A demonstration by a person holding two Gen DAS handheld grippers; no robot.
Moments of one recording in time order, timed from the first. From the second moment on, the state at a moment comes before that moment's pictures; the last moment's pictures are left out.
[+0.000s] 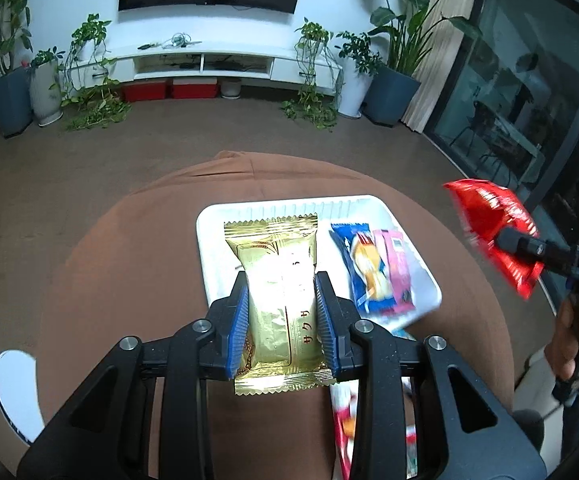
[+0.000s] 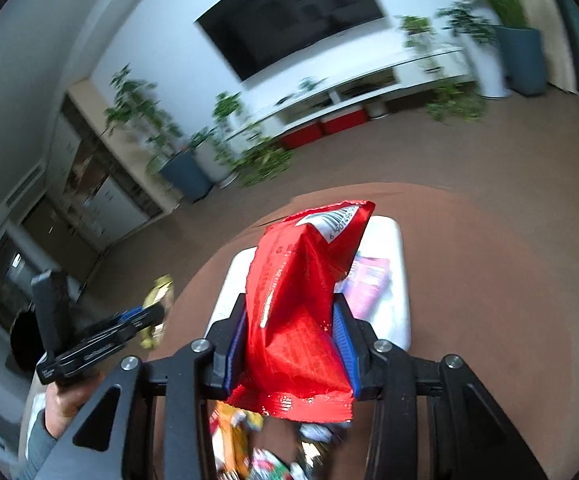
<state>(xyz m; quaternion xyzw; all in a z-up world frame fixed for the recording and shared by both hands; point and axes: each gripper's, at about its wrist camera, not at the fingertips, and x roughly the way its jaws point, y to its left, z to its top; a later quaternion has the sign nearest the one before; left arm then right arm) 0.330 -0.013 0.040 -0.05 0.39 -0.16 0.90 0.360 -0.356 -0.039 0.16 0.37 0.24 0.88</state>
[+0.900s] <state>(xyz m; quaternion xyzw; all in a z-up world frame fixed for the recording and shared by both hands) 0.437 -0.081 -0.083 -0.02 0.47 -0.14 0.87 0.461 -0.258 -0.134 0.04 0.47 0.22 0.85</state>
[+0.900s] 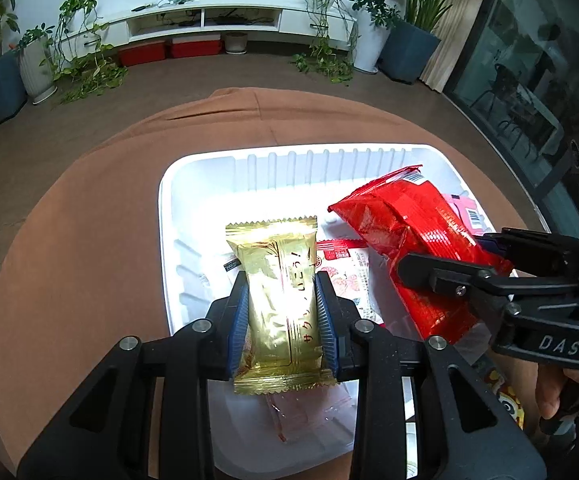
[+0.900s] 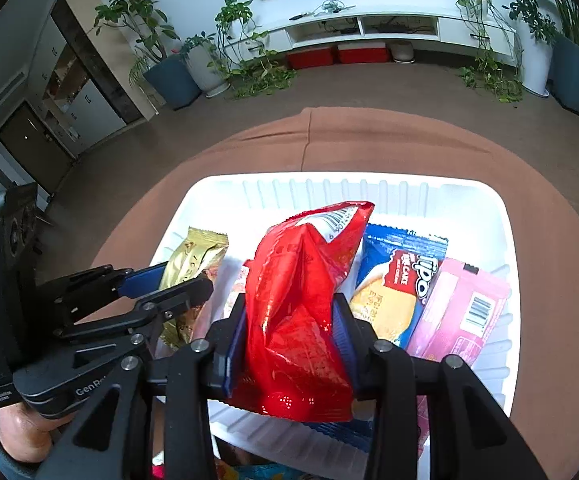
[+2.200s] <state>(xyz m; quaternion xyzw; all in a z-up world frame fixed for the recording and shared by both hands) 0.329 -0.074 -0.052 -0.03 0.42 -0.16 0.89 0.376 -0.315 -0.070 0.13 0.40 0.22 0.88</state>
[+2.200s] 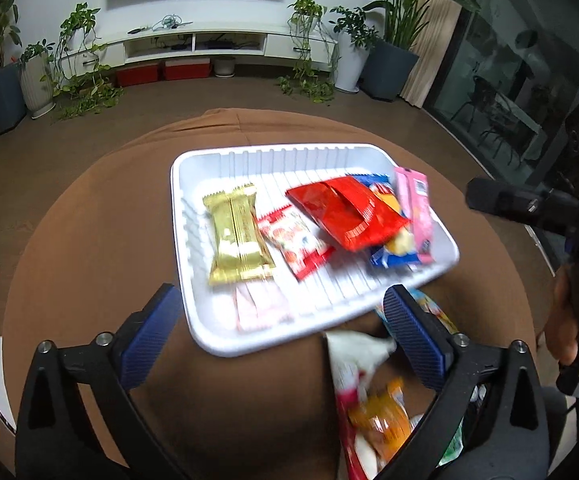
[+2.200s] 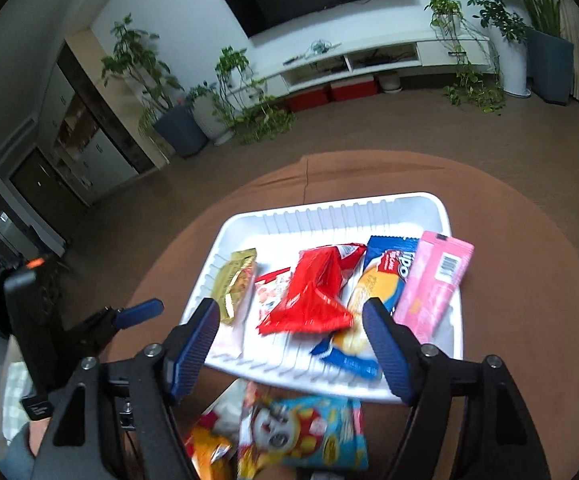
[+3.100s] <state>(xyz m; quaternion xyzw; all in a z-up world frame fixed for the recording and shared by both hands) 0.210 -0.074 -0.088 0.00 0.48 -0.14 0.87 0.179 -0.379 -0.138 0.21 0.37 0.16 0.89</state>
